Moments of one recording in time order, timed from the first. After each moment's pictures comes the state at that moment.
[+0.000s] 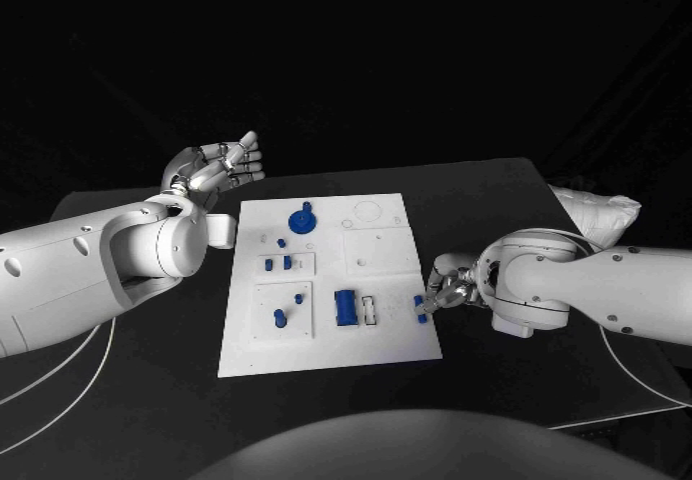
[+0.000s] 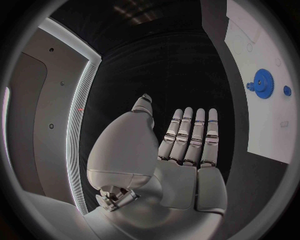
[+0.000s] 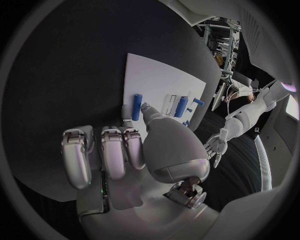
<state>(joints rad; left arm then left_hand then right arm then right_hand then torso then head) 1.32 -0.74 -0.22 1.40 0.14 -0.45 0.46 1.31 -0.07 -0.08 0.29 0.28 0.81 0.21 0.19 0.08 0.85 0.19 0.20 0.07 0.59 0.18 0.57 0.15 0.17 0.65 0.29 0.07 0.54 1.22 -1.05 -0.23 1.85 -1.07 -0.03 -0.69 1.18 0.07 0.07 0.10 0.22 0.84 0.13 0.32 0.70 1.47 0.07 1.57 1.31 1.46 -0.01 1.57 1.31 0.01 1.47 0.11 1.57 1.31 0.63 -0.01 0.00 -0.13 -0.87</state>
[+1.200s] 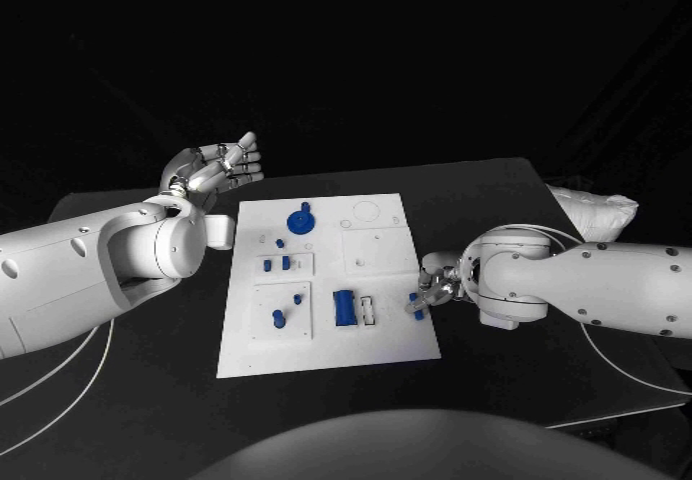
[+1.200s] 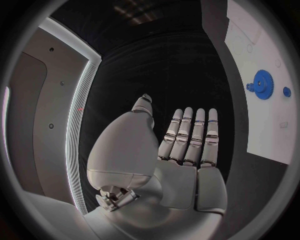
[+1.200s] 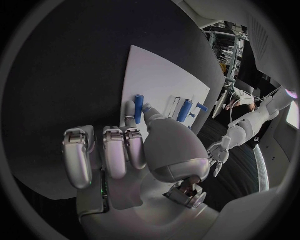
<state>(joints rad) 1.32 -0.74 -0.22 1.40 0.14 -0.45 0.45 1.31 -0.07 -0.08 0.29 0.28 0.81 0.21 0.19 0.08 0.85 0.19 0.20 0.07 0.59 0.18 0.57 0.15 0.17 0.65 0.29 0.07 0.53 1.21 -0.98 -0.23 1.78 -1.12 0.03 -0.69 1.16 0.09 0.08 0.10 0.14 0.92 0.10 0.37 0.78 1.46 0.03 1.57 1.31 1.47 -0.03 1.57 1.31 0.01 1.47 0.09 1.57 1.31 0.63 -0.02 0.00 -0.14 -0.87</state>
